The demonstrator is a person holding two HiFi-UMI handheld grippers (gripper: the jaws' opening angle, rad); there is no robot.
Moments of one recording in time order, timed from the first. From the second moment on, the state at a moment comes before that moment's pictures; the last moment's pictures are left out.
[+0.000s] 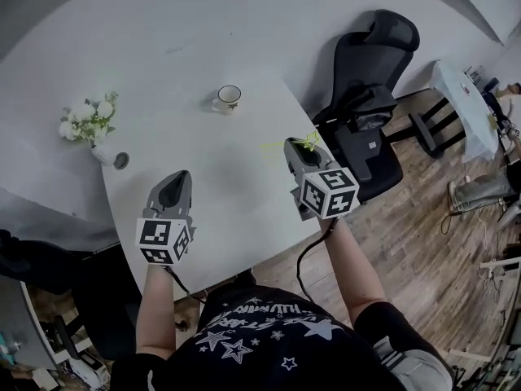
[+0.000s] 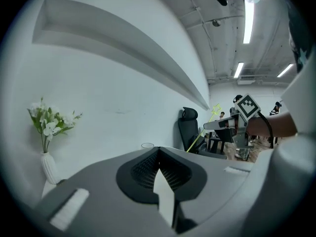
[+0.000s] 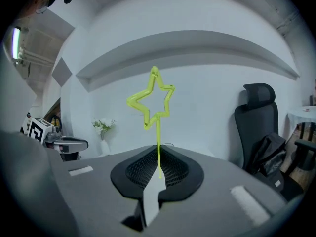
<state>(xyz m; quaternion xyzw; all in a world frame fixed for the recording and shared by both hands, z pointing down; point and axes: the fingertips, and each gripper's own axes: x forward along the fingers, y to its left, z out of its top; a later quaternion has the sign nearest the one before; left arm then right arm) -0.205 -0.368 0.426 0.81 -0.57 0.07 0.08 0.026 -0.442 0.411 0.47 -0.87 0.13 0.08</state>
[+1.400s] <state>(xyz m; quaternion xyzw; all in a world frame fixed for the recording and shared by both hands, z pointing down) -0.252 -0.525 0.476 0.81 -0.56 0.07 0.15 -0.094 -0.656 0.493 0.46 -0.87 0.14 0.14</state>
